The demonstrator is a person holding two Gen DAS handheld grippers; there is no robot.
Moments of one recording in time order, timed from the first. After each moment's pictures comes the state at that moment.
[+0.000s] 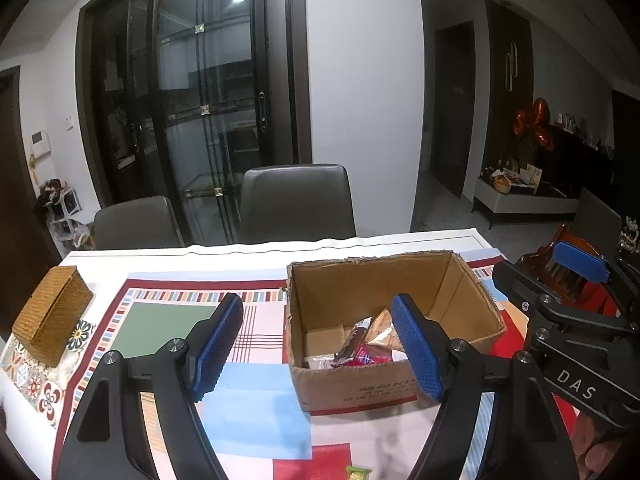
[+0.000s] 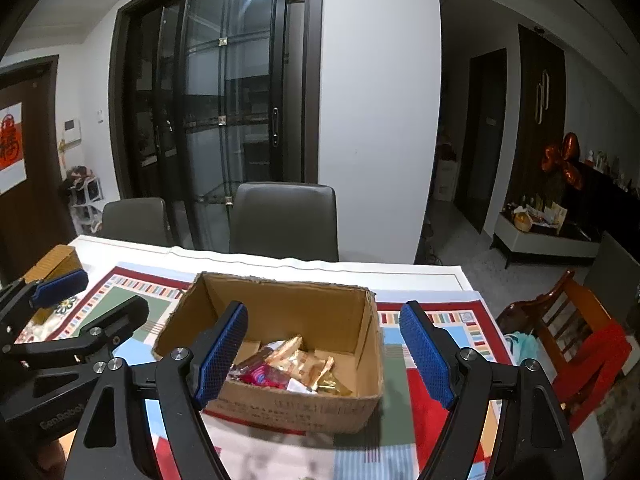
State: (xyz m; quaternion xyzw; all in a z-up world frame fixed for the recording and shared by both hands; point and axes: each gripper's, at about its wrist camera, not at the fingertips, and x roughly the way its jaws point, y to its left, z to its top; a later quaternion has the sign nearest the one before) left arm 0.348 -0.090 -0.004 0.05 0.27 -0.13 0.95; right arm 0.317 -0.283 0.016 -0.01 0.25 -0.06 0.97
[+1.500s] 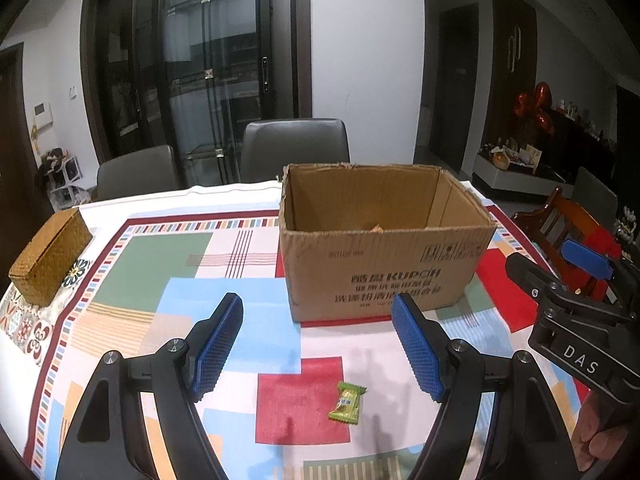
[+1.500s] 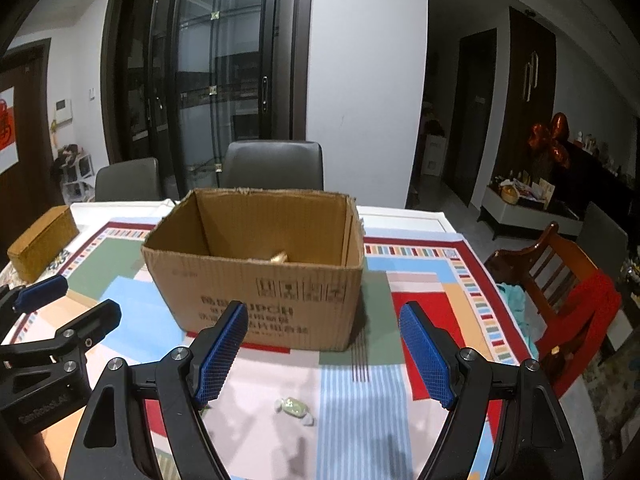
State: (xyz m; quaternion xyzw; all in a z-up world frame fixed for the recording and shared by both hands) left arm 0.280 -0.075 -0.075 0.05 0.32 -0.13 0.94; right arm 0.255 -0.286 -0.048 -0.01 0.30 -0.08 0.95
